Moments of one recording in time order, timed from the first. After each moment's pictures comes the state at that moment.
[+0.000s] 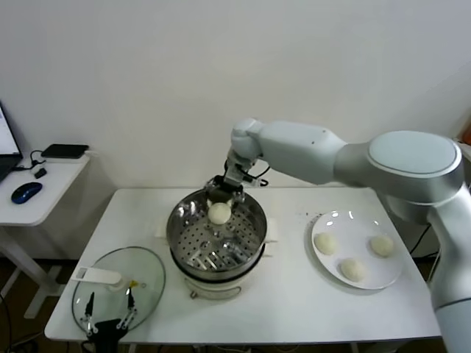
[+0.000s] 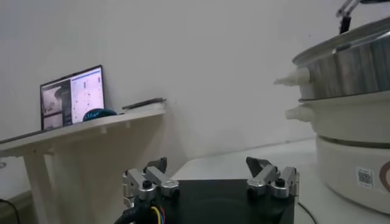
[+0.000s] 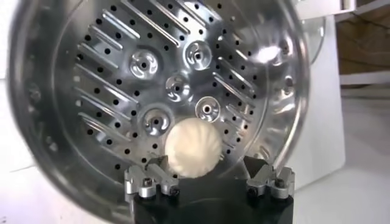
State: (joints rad) left arm 1.66 -1.61 -0.76 -1.69 0.14 -0.51 -0.12; right arm 0.70 1.40 -1.56 0.95 0.26 0.51 -0.93
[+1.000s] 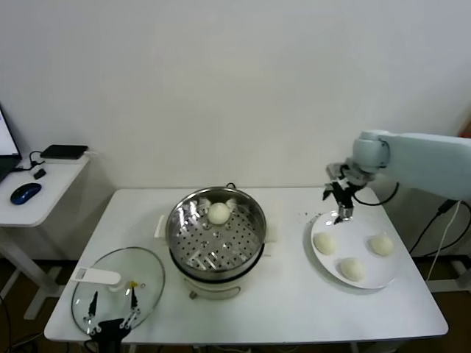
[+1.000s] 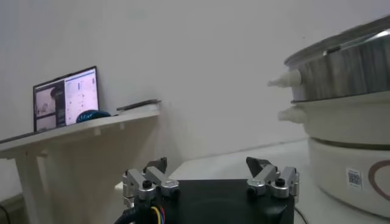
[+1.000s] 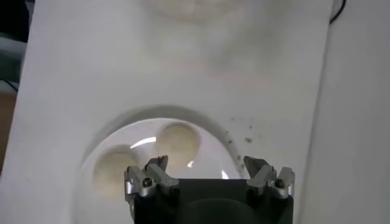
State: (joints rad) left arm 1.66 -1.61 -0.75 -1.68 0.15 -0.52 -0.12; right arm 0.71 0.84 -1.78 1.21 0.54 -0.18 -0.91
